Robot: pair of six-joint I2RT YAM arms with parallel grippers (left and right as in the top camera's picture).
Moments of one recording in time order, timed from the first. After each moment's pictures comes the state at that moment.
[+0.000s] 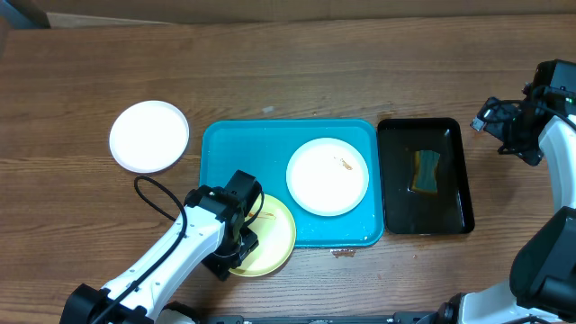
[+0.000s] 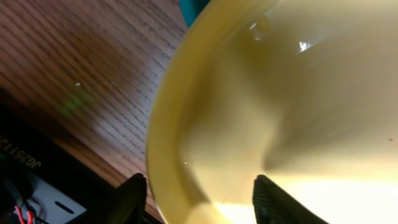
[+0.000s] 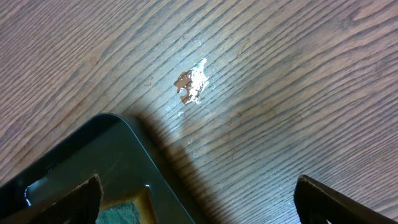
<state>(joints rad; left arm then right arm) -0.46 1.38 0.74 -1.10 0.05 -1.33 -0.33 1.73 1.36 -0.85 -0.01 0.31</state>
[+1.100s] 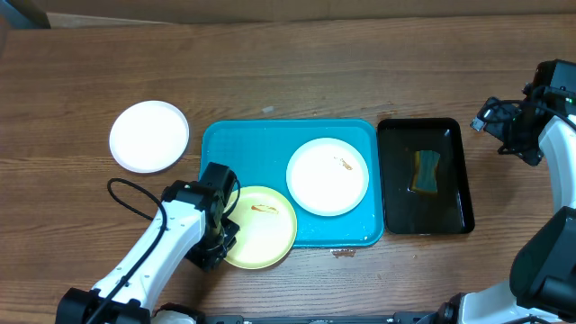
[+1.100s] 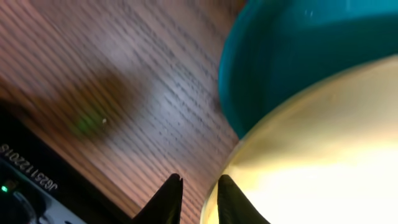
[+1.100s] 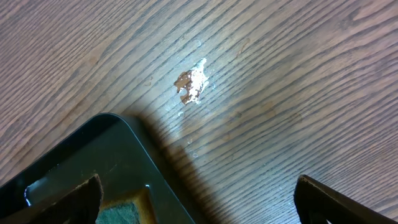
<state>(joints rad) -0.27 1.38 0.74 -1.09 0.01 -1.27 -0.33 1.73 1.36 -0.85 -0.01 0.31</state>
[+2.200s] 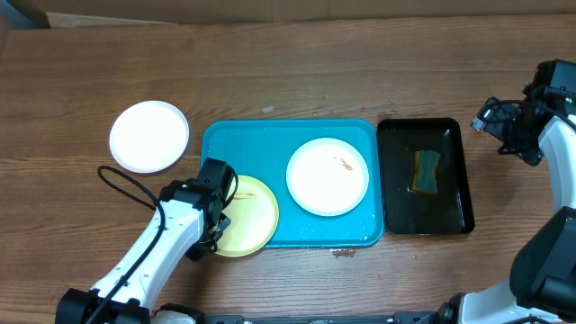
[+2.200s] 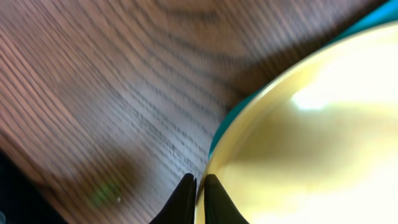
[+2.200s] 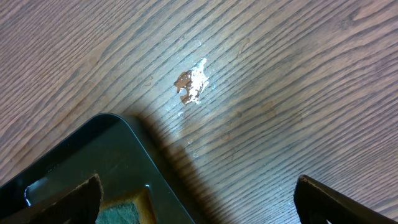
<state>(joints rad) -0.26 1.38 0.74 -1.01 -0.24 -1.18 -0.33 1.73 1.36 -0.85 -0.01 0.31</state>
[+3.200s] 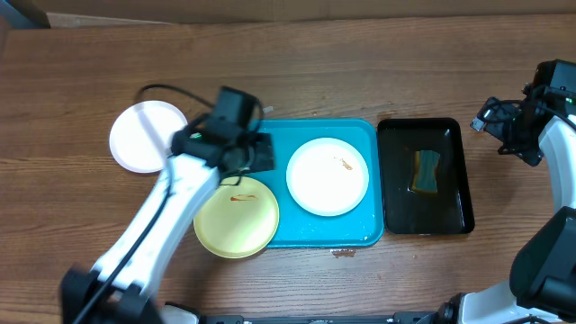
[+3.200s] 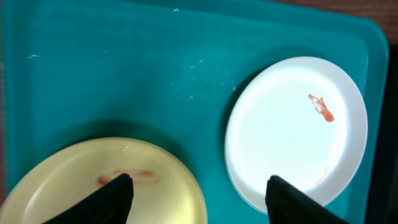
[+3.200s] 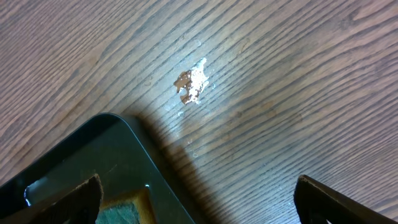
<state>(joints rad) -0.37 1.54 1.22 -0.85 0.06 -0.48 -0.33 1.73 1.36 -0.85 -0.01 0.30</state>
